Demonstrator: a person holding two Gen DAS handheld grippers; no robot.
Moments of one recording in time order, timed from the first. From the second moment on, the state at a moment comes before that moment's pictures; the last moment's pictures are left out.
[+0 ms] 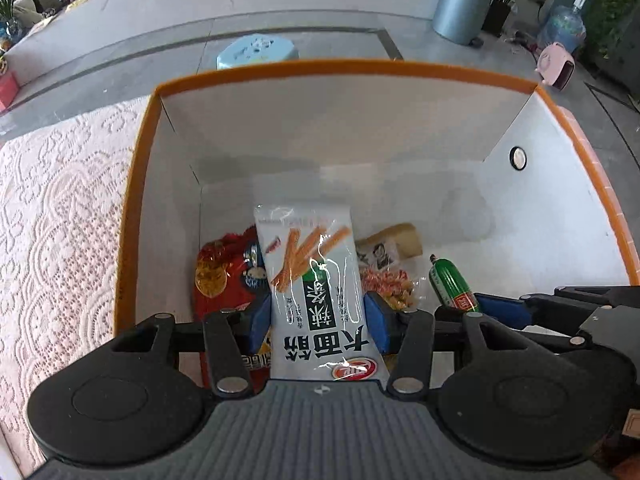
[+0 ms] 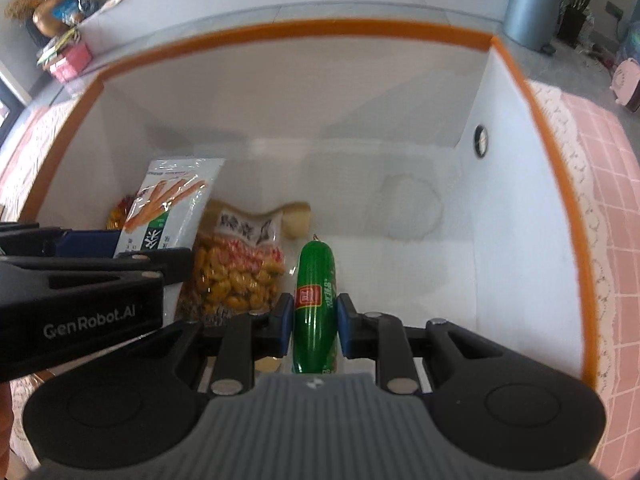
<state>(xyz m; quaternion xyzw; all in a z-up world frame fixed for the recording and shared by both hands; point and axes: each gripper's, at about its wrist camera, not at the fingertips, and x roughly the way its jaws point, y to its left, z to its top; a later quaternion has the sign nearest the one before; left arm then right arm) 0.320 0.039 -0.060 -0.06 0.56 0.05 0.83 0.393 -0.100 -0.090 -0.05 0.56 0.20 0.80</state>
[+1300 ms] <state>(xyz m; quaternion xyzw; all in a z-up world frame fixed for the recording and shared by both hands) 0.148 0.017 0.094 -0.07 0.34 0.03 0.94 0.232 -0.152 0.061 -0.02 0.37 0.18 0.91</state>
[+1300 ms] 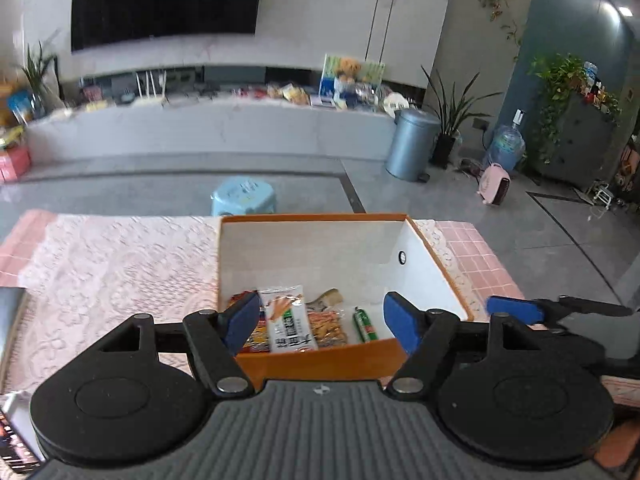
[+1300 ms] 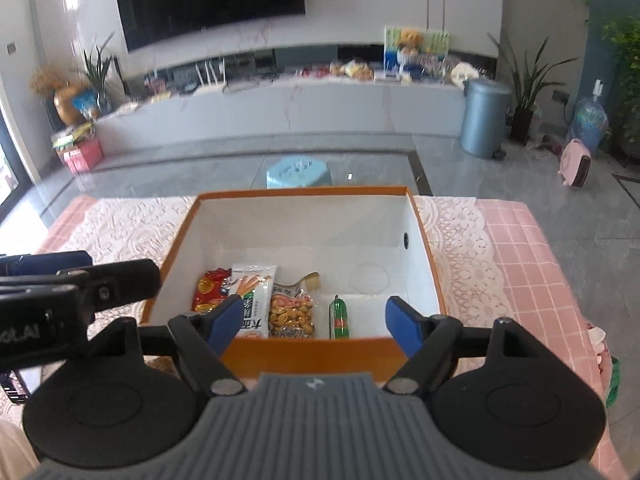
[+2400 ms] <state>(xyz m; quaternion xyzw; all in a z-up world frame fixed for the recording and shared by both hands) 0.044 0.007 -0.055 -0.14 0.44 -0.01 0.89 0.072 -0.198 -0.078 -0.01 0.38 0.13 0.91</state>
